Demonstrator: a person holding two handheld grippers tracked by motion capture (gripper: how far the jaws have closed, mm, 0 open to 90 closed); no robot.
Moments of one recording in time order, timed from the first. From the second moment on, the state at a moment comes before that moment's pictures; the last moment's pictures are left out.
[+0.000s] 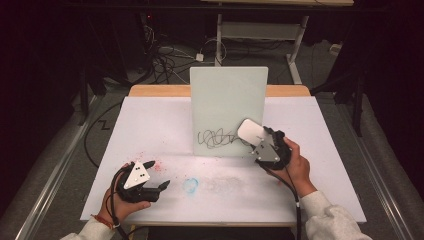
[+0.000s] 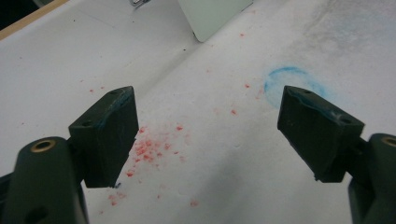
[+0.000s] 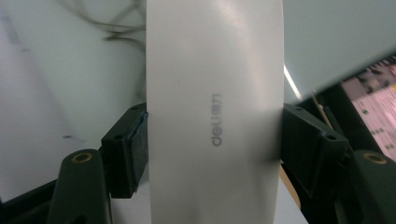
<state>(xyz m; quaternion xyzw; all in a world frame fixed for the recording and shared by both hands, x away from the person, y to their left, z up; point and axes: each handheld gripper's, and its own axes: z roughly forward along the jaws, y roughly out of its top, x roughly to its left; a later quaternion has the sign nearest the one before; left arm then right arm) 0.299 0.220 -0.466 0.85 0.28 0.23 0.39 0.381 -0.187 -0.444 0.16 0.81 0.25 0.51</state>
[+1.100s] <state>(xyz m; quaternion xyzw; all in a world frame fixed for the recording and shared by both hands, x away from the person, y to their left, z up) 0.301 0.222 -0.466 0.84 0.29 0.22 0.40 0.372 -0.121 -0.478 0.08 0.84 0.18 0.51</state>
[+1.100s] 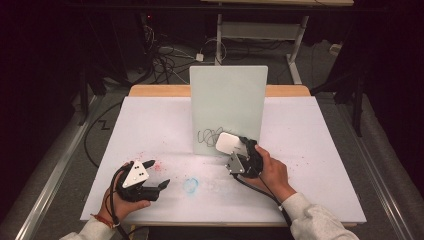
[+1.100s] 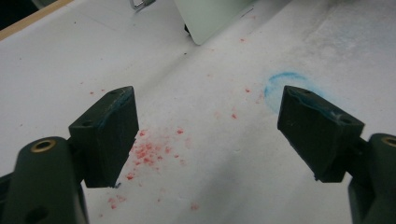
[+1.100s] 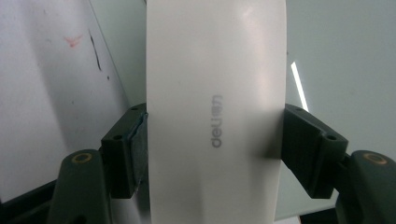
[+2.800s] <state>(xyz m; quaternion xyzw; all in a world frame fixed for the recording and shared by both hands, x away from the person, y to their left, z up) 0.297 0.223 -0.465 0.84 0.28 0.22 0.40 0.377 -0.156 -0.460 0.15 0.81 0.16 0.54</state>
